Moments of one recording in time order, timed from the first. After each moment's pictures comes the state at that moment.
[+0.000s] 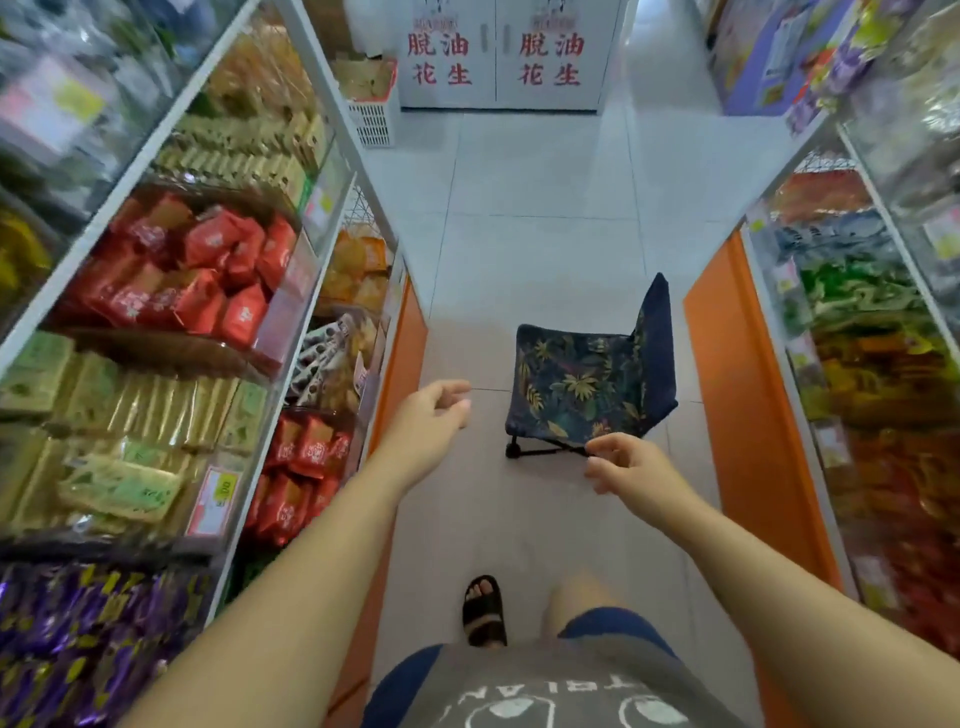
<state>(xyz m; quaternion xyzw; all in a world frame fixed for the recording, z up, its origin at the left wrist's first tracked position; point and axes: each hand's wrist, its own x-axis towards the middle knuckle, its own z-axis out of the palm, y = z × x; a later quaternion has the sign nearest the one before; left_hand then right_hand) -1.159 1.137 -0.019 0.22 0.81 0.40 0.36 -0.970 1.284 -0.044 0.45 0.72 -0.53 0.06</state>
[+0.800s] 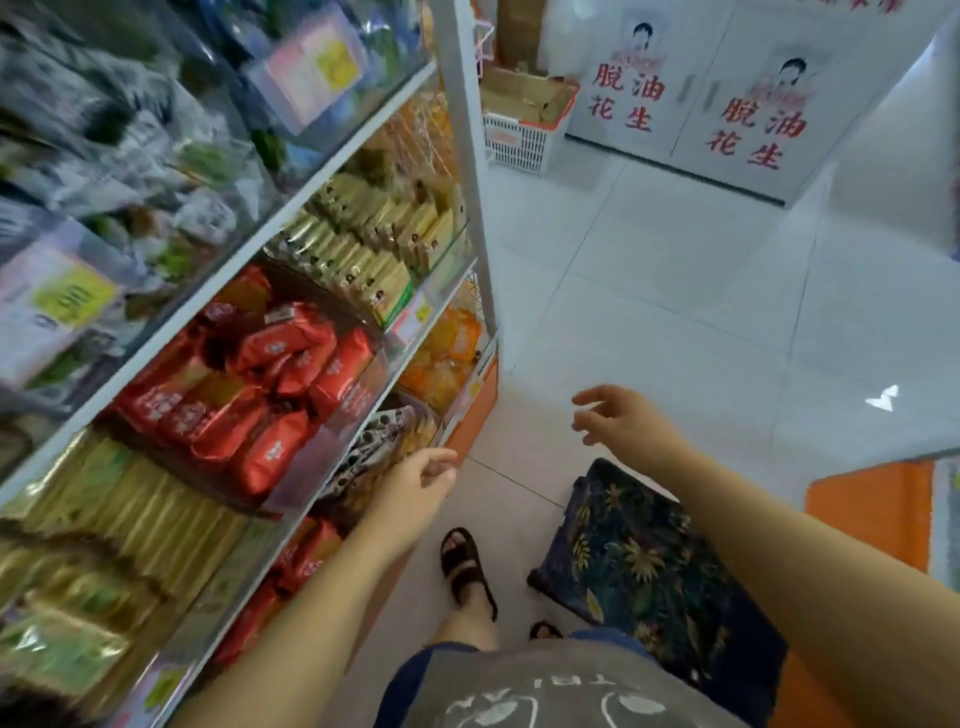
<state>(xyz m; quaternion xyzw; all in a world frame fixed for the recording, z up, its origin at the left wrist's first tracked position) -1.370 1.235 -0.045 0.02 0.85 0.42 0.32 -1.338 1.475 -0.016 0.26 0.83 -0.47 0.15</state>
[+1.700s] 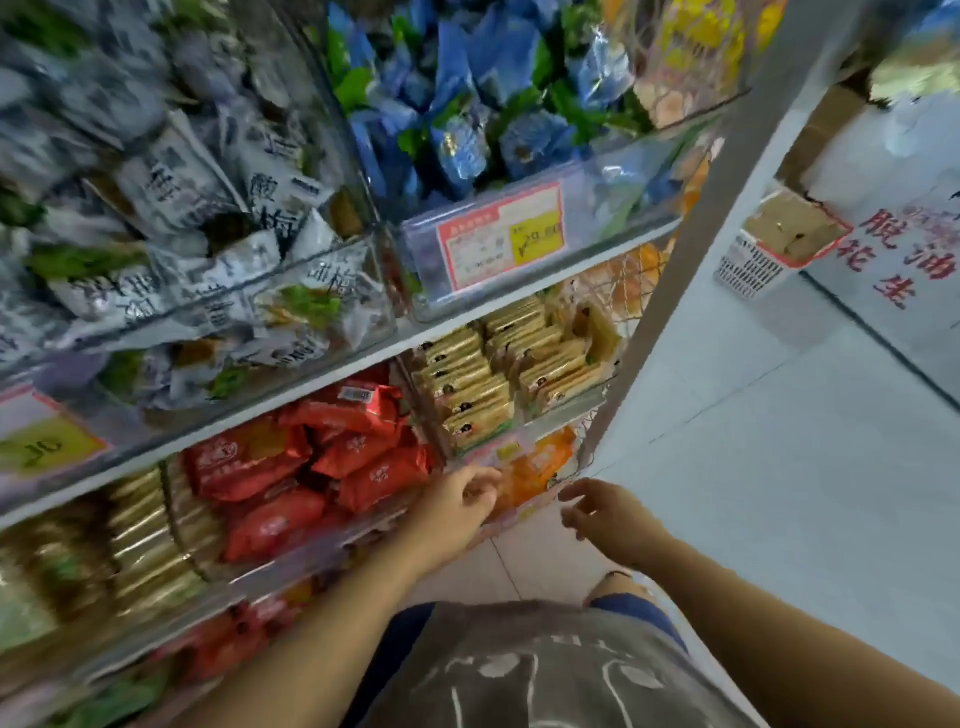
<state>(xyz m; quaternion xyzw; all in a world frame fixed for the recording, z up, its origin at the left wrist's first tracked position) -1.532 1.282 -0.066 -0.14 0.83 0.49 0.22 -1.571 1.477 -0.070 0.01 0.87 -0.32 0.36</state>
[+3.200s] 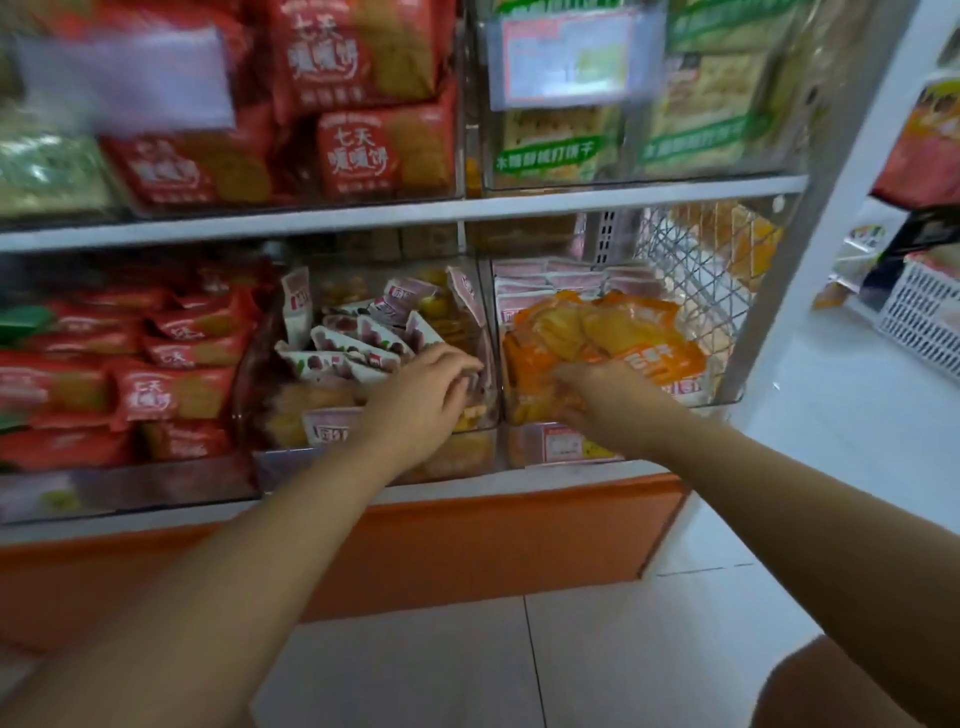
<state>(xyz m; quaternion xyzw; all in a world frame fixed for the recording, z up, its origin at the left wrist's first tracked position) -1.492 1.272 -0.383 -0.11 0.97 0.15 -0.15 -1.625 1.448 -0.379 -0.49 0.87 -0.10 0.03</state>
